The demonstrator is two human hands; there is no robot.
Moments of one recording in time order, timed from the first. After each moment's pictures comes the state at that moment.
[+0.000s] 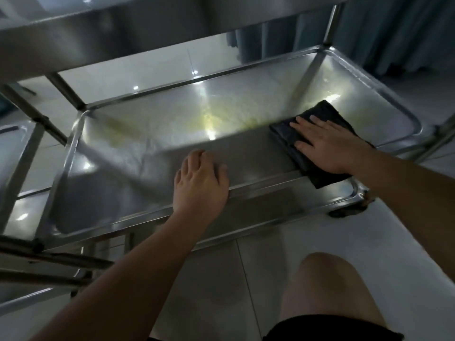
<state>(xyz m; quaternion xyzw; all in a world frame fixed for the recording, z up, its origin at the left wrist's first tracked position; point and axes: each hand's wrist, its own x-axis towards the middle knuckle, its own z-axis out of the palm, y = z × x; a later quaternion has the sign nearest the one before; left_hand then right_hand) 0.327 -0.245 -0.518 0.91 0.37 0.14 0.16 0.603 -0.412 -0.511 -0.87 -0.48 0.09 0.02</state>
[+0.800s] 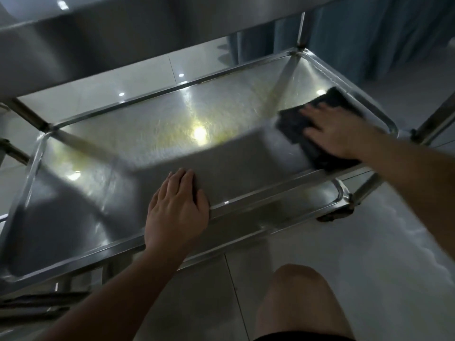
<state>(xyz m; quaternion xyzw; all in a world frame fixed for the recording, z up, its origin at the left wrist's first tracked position) 0.341 -0.255 -0.532 0.92 0.37 0.09 0.08 0.688 -0.437 -0.497 -0.90 -0.44 0.05 0.02</state>
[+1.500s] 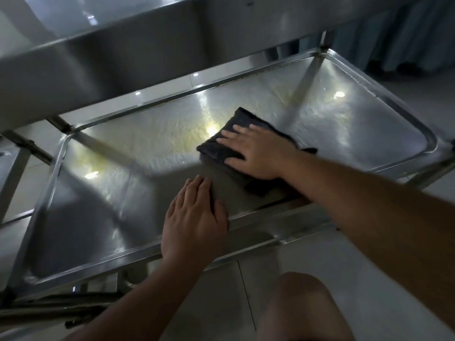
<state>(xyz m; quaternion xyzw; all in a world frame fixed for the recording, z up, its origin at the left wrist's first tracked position) 0.343 -0.255 -0.531 0.92 0.37 0.09 0.08 0.581 -0.293 -0.502 -0.77 -0.64 0.07 0.03</state>
